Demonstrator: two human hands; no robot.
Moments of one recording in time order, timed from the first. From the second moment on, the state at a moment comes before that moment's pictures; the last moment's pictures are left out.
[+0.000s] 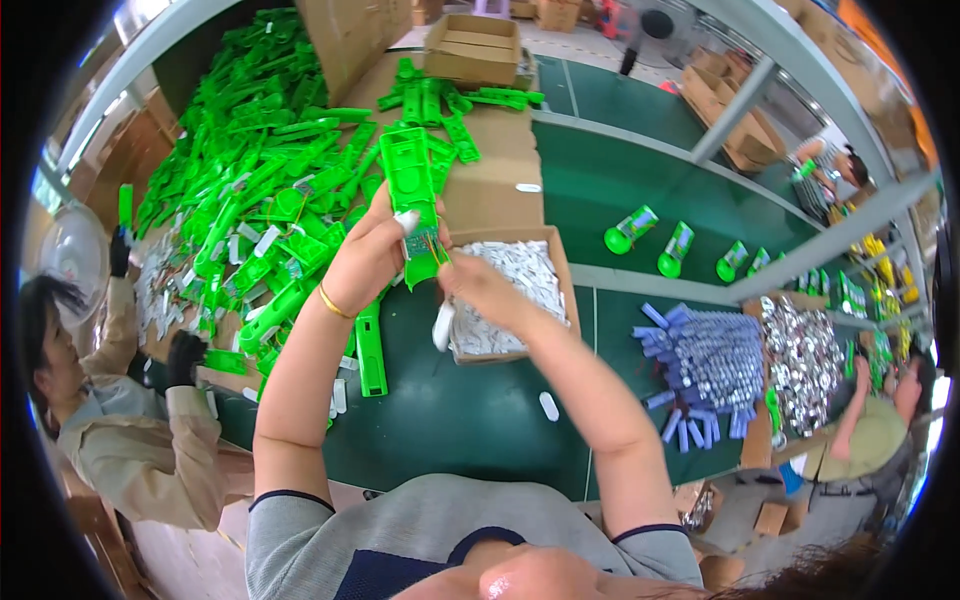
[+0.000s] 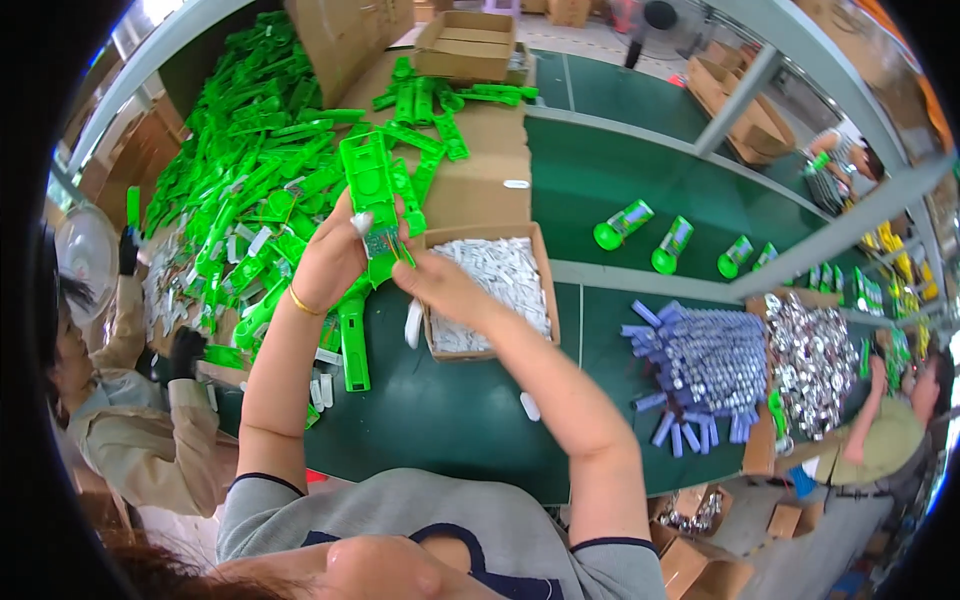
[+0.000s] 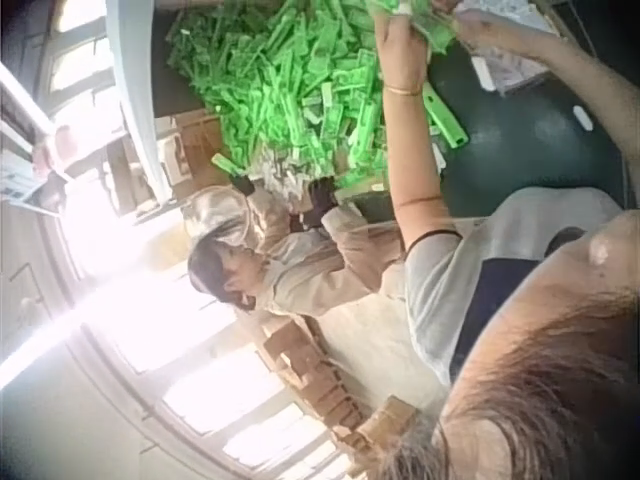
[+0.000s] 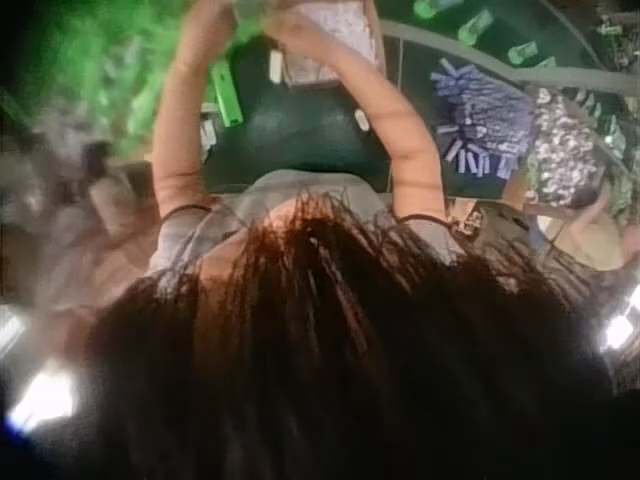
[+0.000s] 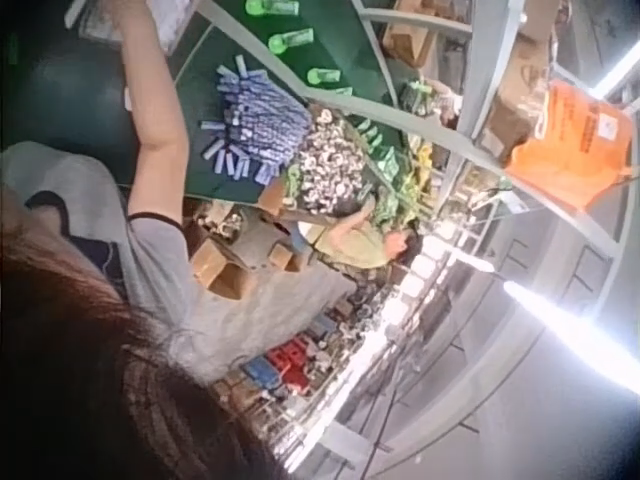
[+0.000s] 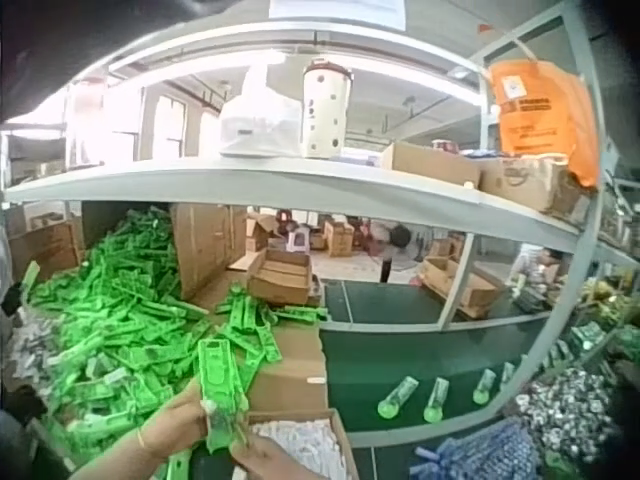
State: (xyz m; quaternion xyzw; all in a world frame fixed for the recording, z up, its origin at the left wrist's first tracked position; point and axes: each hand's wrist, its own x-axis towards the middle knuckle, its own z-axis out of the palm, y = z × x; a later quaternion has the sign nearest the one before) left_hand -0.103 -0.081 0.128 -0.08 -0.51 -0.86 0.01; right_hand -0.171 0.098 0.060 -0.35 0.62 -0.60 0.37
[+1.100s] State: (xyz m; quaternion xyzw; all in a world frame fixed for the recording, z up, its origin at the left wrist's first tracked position) left_hand -0.008 0.017 0.024 0.00 -0.85 -0.51 0.11; right_hand -0.085 0.189 0.082 -0.30 0.92 -0.11 -0.22
